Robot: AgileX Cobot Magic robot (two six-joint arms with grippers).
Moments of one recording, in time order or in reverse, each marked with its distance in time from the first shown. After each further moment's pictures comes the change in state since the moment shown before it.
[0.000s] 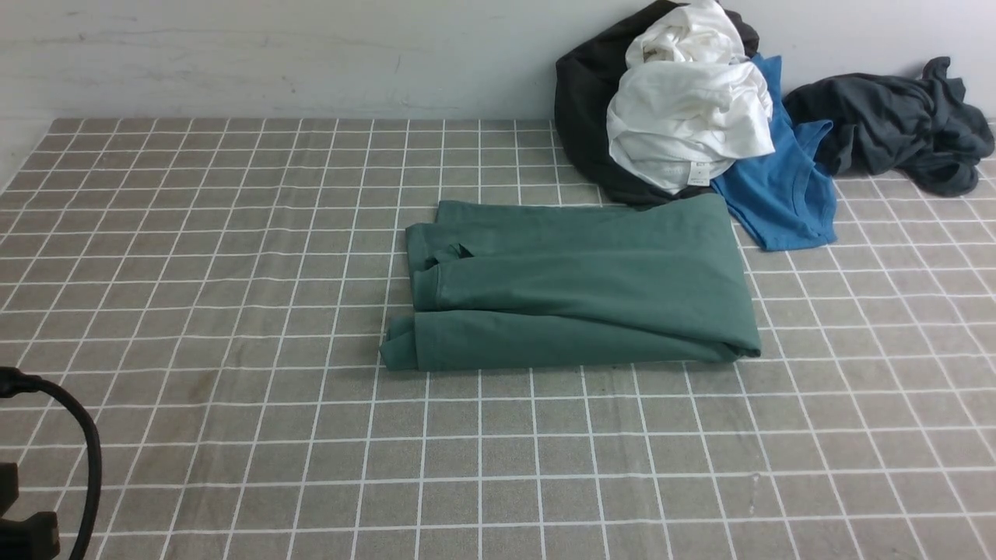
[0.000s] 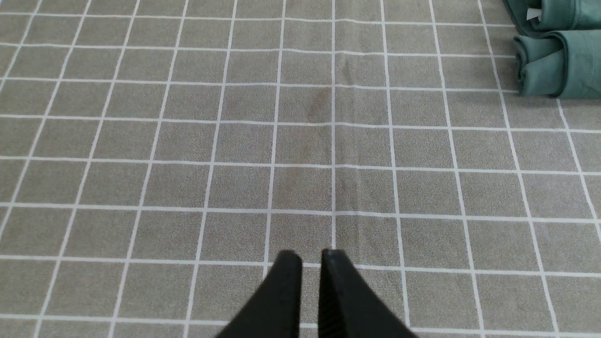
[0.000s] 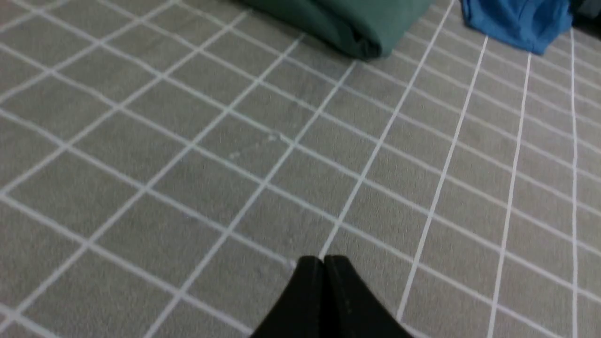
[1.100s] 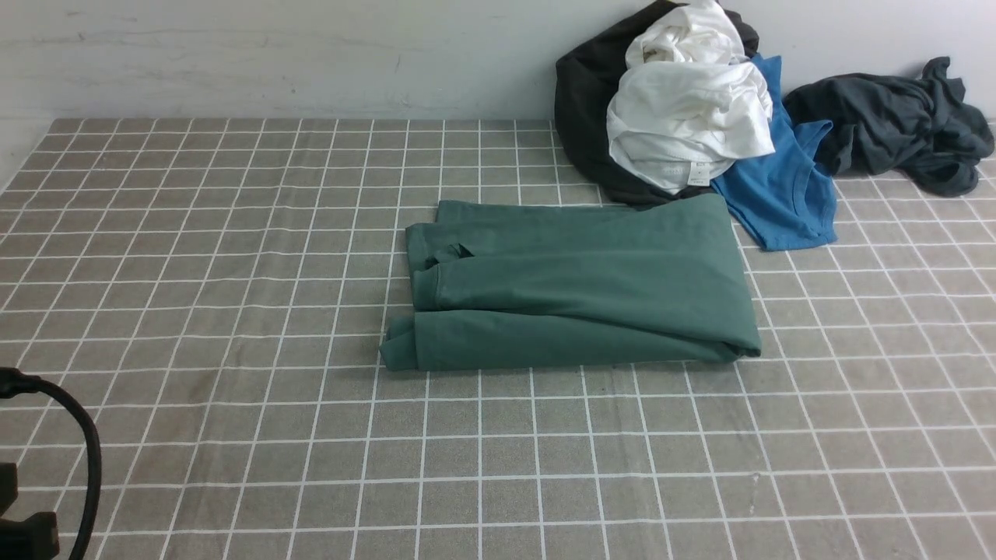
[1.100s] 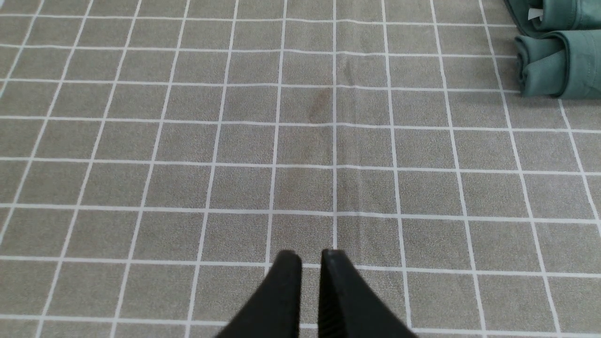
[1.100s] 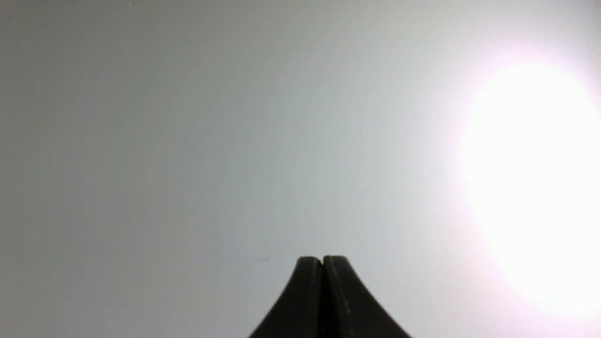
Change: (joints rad) right arm 0.000 0.353 -0.291 0.365 -1.176 -0.107; left arm 0.000 0.000 0.000 0.002 -0.001 0.000
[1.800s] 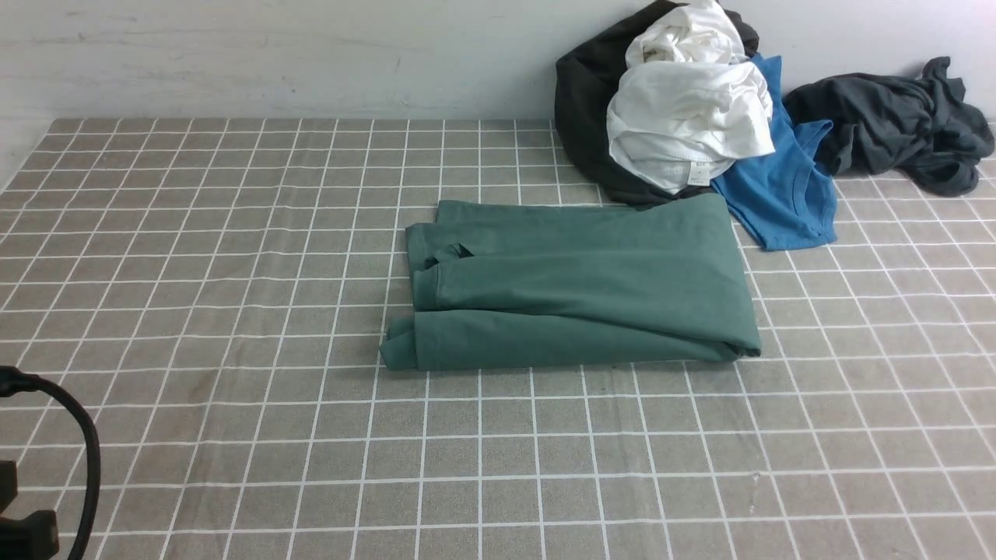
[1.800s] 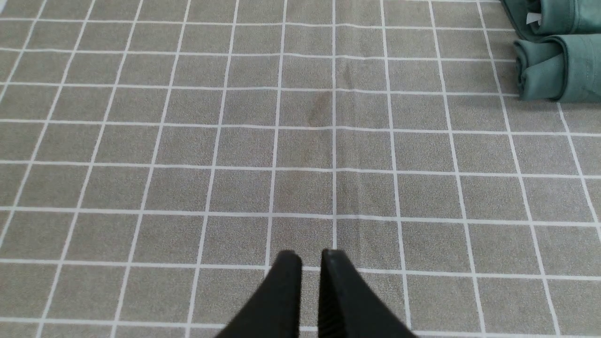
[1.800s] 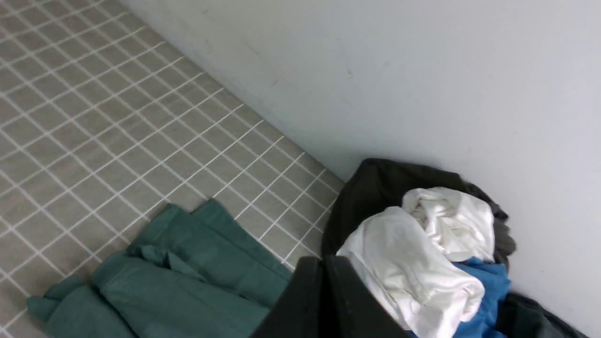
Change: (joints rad) right arm 0.082 0.917 -1.846 -0.169 1.988 -0.070; left arm 0.000 0.000 0.000 0.001 -0.001 0.000
